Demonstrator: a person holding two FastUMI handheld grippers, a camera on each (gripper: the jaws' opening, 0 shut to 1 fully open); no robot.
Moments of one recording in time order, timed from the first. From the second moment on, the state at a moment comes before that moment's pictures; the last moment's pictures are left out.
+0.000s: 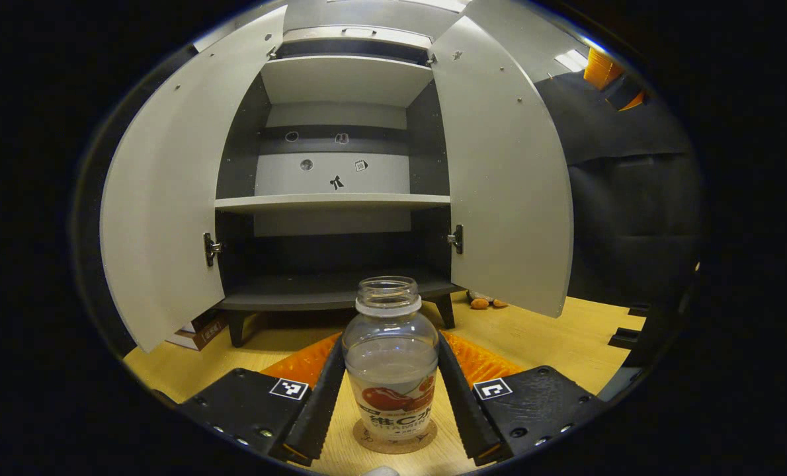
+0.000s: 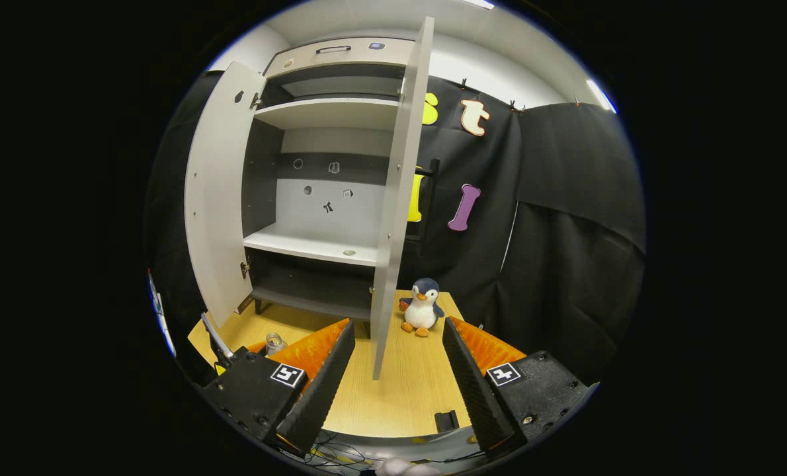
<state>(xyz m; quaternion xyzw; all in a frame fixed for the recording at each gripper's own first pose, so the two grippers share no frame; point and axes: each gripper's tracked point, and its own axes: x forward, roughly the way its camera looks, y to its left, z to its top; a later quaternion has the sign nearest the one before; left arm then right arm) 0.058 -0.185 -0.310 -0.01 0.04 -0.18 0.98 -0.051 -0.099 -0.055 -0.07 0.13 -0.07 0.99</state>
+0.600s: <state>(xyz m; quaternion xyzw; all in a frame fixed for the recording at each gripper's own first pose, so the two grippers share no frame) 0.064 -0.176 -0.284 0.01 0.01 -0.16 0.99 -0.057 -0.091 -0.049 -0.07 0.13 -0.07 0.99</state>
